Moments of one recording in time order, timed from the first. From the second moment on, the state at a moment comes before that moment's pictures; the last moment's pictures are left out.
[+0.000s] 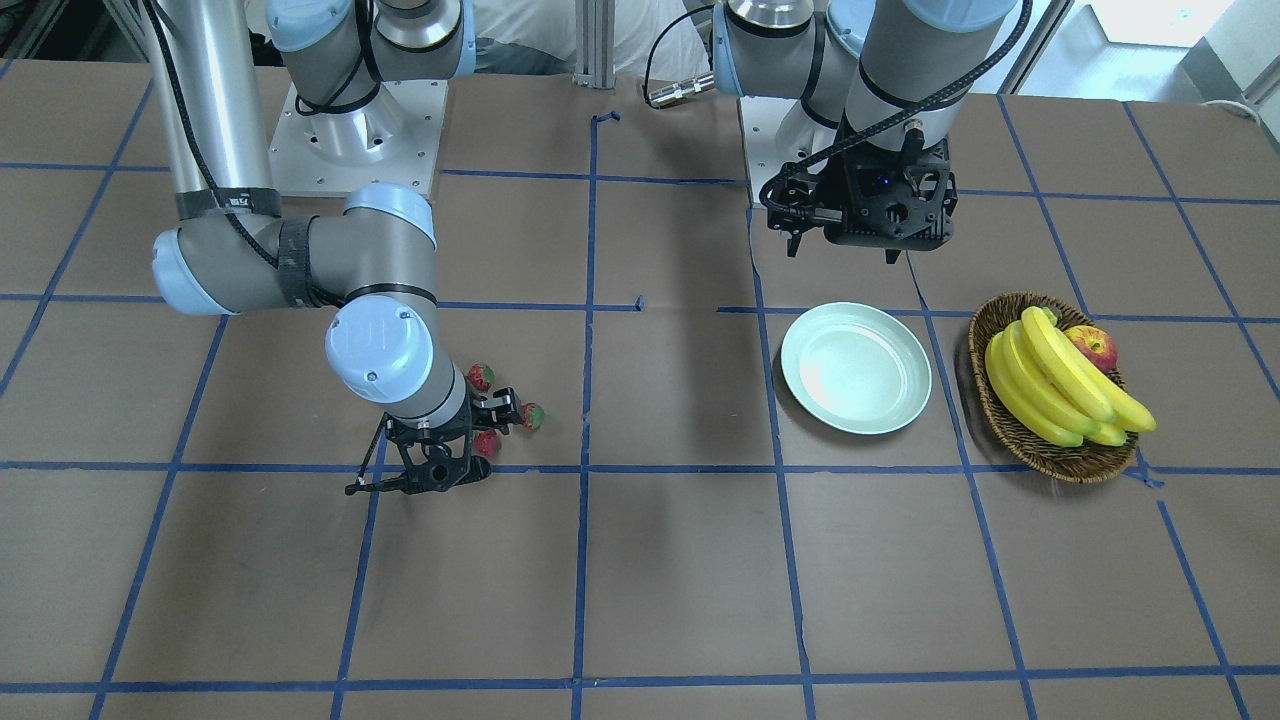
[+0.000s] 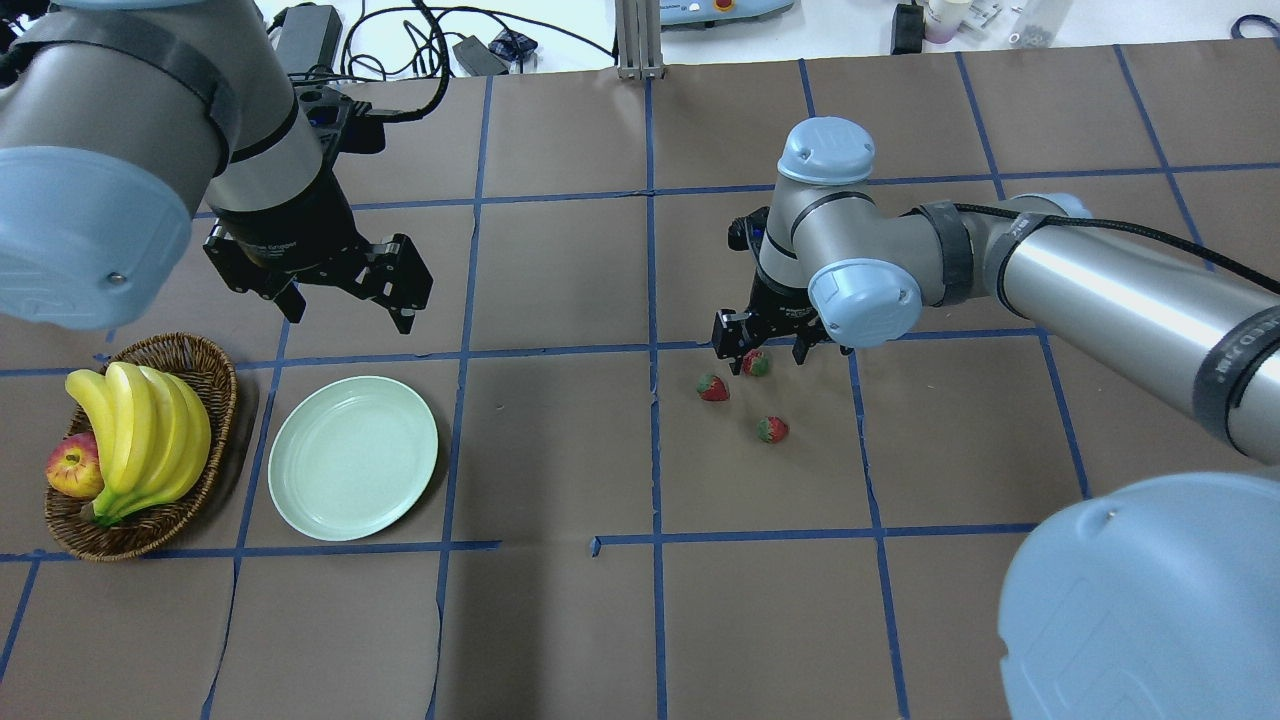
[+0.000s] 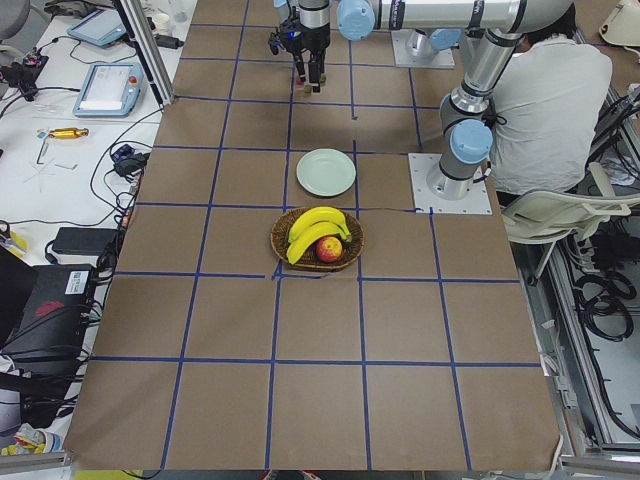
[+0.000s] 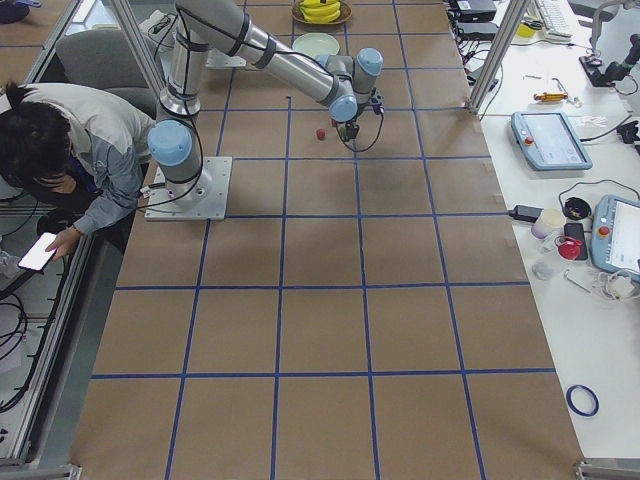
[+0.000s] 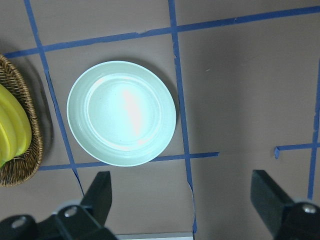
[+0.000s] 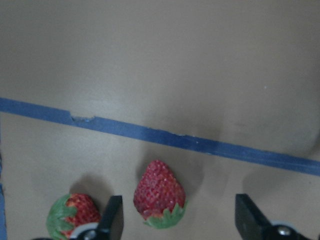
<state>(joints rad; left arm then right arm) -1.62 -1.54 -1.69 -1.57 1.65 0.06 1.71 -1.11 1.80 -2.09 -1.47 -0.06</state>
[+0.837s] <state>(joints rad) -1.62 -1.53 -1.69 -1.57 1.66 0.06 1.71 -1.13 1.78 -2.09 -1.50 -0.06</state>
